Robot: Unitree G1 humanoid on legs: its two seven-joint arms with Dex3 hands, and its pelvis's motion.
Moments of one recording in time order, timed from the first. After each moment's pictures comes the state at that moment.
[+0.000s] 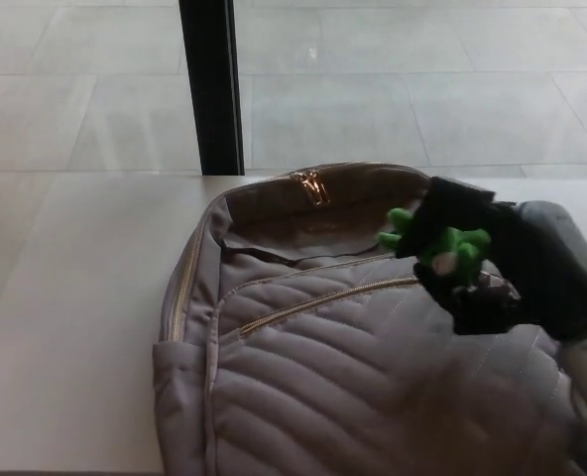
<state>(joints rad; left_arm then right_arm) 0.11 0.53 0.35 1.24 -0.16 -0.21 -0.30 -0.35 -0.37 0.22 -0.02 -0.43 -0.27 -0.01</state>
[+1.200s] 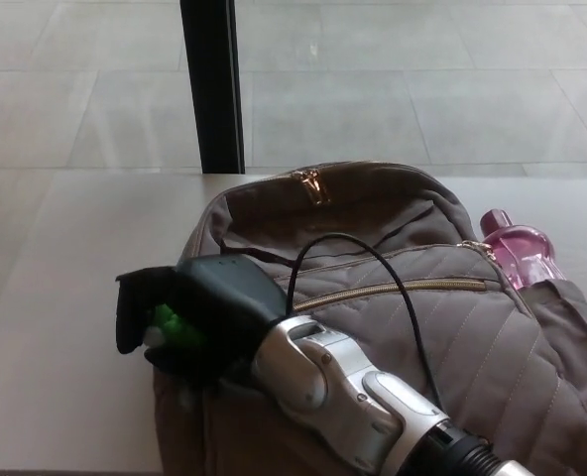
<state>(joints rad) 0.06 0.48 0.31 1.24 -0.16 -0.21 -0.31 -0.76 0.10 0.66 0.66 -0.58 -0.13 -0.10</state>
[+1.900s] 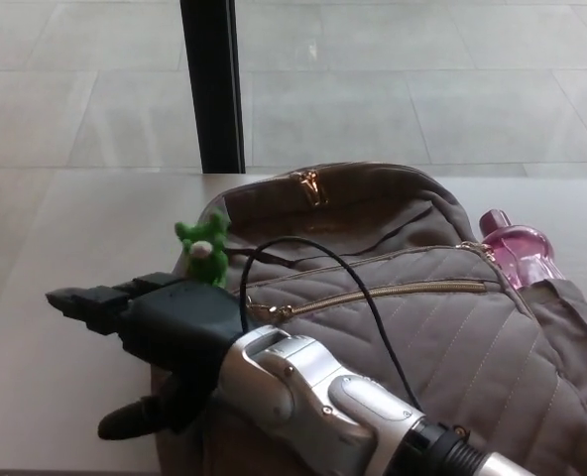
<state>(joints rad) 0.05 0.48 0.29 1.24 -0.16 -0.21 -0.30 -0.81 0.09 0.81 0.56 -0.63 0.01 0.06</state>
